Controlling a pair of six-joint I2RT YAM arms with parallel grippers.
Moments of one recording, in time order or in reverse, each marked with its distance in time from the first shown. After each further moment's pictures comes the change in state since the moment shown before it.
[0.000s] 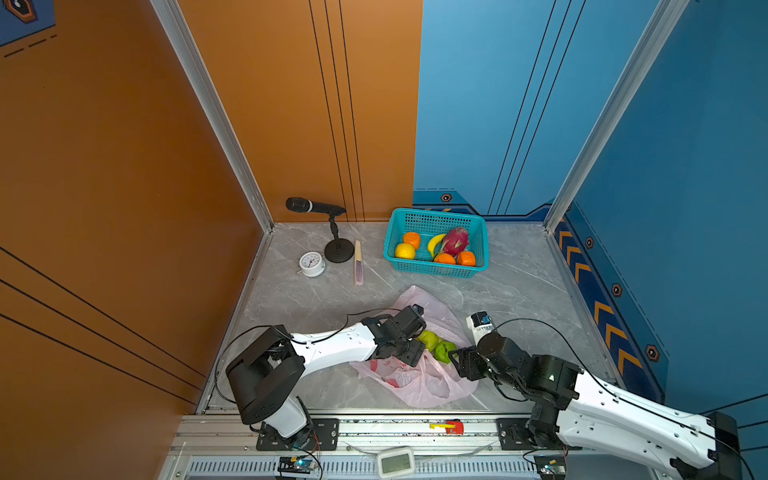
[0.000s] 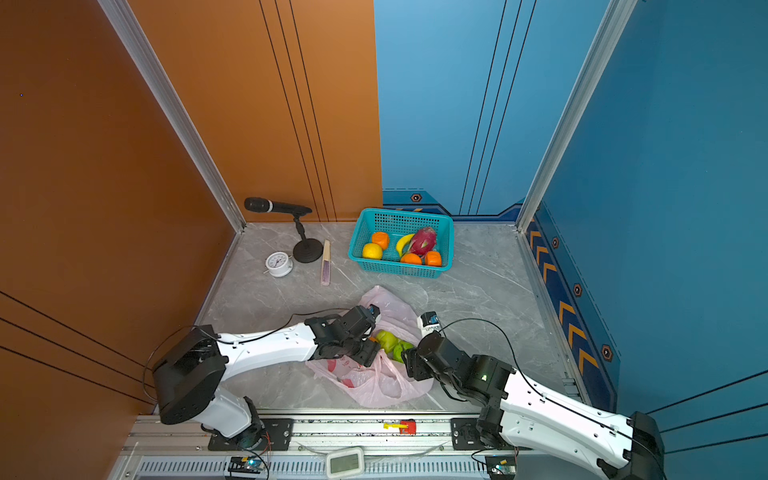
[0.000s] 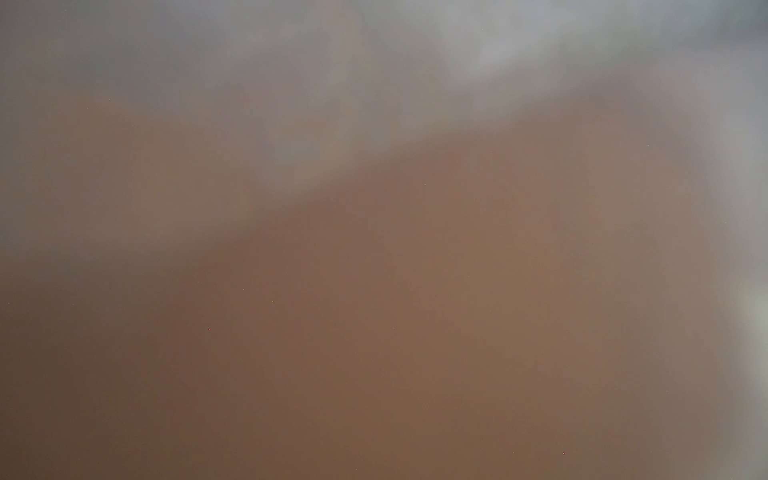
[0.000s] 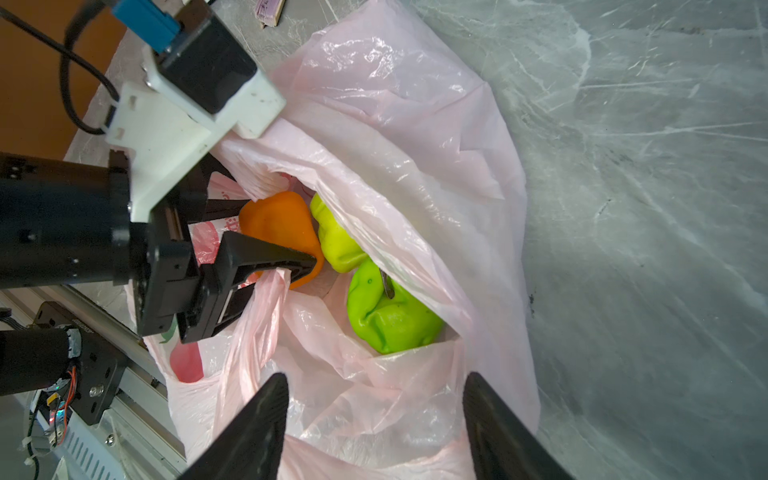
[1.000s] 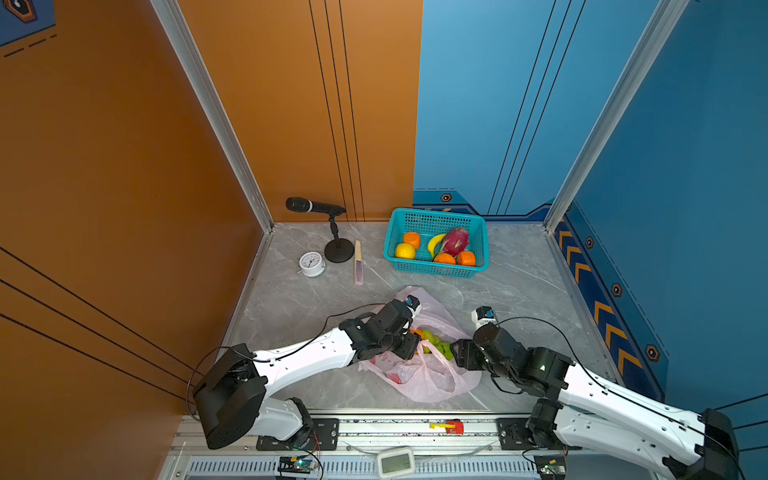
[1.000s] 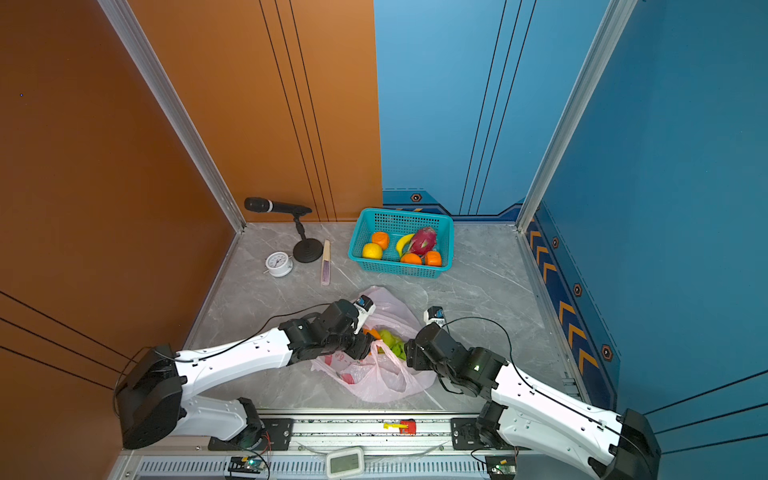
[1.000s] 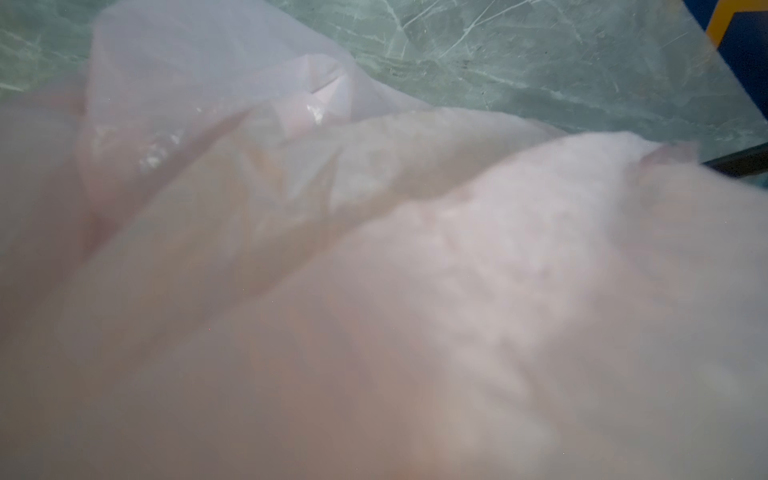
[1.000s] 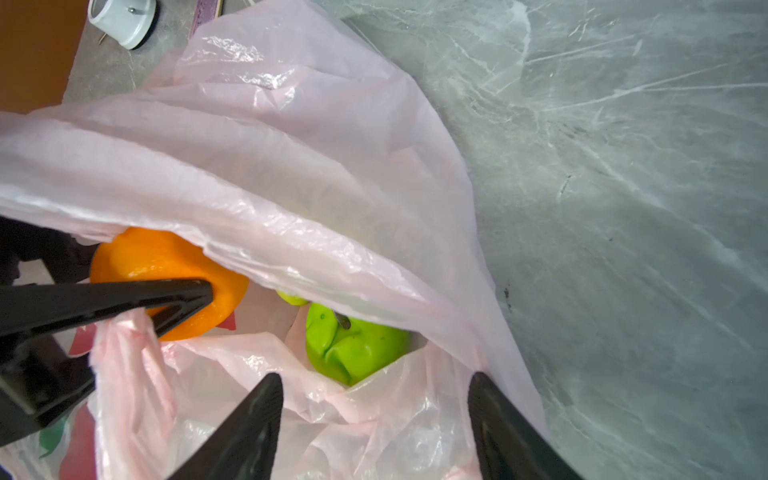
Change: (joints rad) left arm 0.034 -0.217 -0.088 0.127 0.080 0.042; right arm -0.098 0.087 0.021 0.000 -0.019 0.106
